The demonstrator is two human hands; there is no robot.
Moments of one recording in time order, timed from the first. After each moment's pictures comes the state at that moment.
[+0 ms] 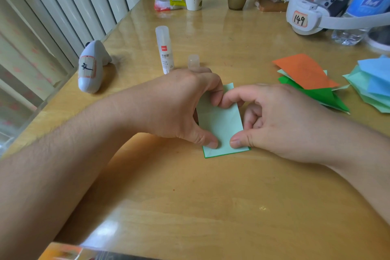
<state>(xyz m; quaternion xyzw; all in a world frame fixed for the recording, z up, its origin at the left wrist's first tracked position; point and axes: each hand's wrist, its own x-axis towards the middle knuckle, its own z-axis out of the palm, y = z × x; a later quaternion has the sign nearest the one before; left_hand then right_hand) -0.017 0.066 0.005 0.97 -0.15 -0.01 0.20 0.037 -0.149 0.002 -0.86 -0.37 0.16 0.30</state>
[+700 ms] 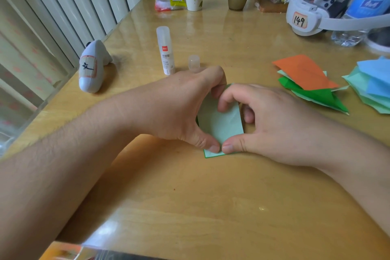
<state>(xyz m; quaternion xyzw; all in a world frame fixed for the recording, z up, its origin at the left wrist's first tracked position) -0.018 0.066 0.002 0.96 -0.17 0.00 0.20 0.035 -0.143 -0.001 -0.85 -0.46 0.09 0.24</state>
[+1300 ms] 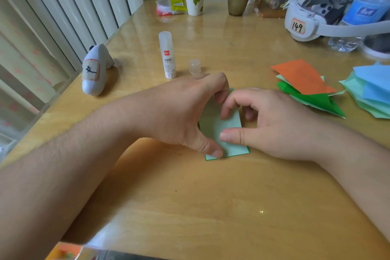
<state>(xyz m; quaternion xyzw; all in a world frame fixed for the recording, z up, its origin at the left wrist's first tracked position) -0.021 0.067 0.002 0.96 -0.18 0.00 0.21 0.049 -0.145 -0.010 -0.84 -0.45 0.11 0.29</state>
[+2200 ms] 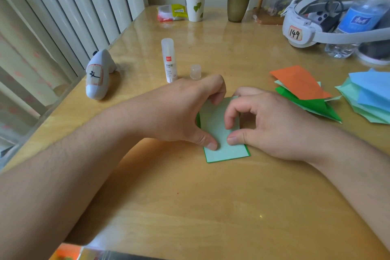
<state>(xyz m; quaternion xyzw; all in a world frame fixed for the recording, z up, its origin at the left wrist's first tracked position) -0.018 0.073 0.004 0.97 -0.16 0.00 0.20 0.055 -0.143 -0.013 -0.84 -0.45 0.11 0.30</state>
